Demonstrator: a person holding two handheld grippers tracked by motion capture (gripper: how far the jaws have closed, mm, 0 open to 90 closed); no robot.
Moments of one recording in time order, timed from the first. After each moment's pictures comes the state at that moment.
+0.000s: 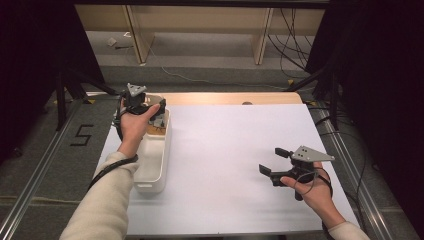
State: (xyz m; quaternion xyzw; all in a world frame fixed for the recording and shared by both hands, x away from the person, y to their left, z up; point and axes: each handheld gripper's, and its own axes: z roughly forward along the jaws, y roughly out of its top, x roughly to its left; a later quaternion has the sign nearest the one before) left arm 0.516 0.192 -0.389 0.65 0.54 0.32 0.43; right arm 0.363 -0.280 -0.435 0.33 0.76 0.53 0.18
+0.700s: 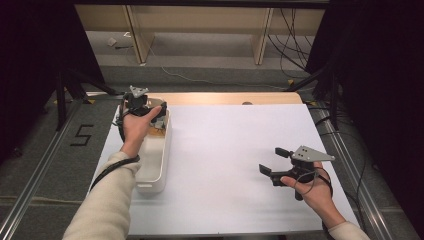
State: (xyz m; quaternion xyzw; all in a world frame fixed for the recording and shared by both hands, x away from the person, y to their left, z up) left arm 0.521 0.190 -0.399 0.65 0.54 0.32 0.42; right arm 0.363 -0.281 -0.435 0.33 0.76 0.53 0.18
